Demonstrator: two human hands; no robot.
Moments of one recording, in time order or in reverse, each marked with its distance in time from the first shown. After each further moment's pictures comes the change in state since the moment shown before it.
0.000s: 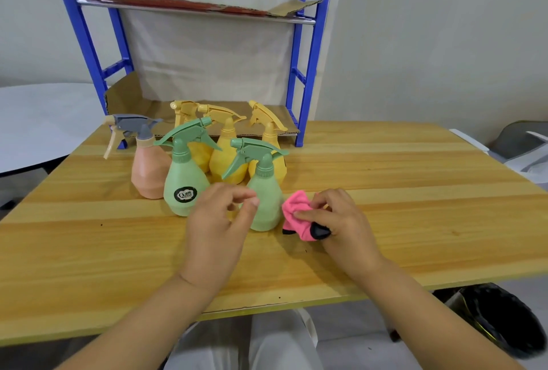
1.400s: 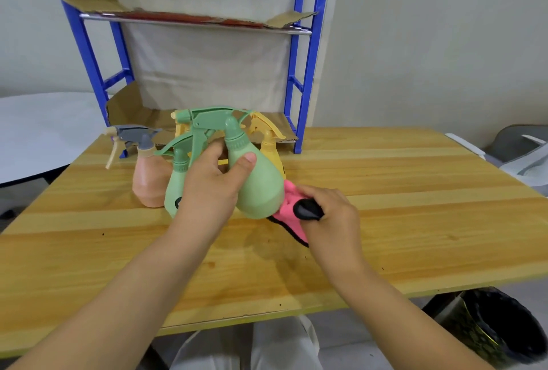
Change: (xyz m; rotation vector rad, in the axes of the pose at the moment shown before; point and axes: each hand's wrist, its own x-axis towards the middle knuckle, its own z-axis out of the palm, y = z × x) left_hand 0.059 0.037 -0.012 -0.341 -0.110 -0.271; right_hand 0.030 -0.055 -0.004 0.191 0.196 0.464
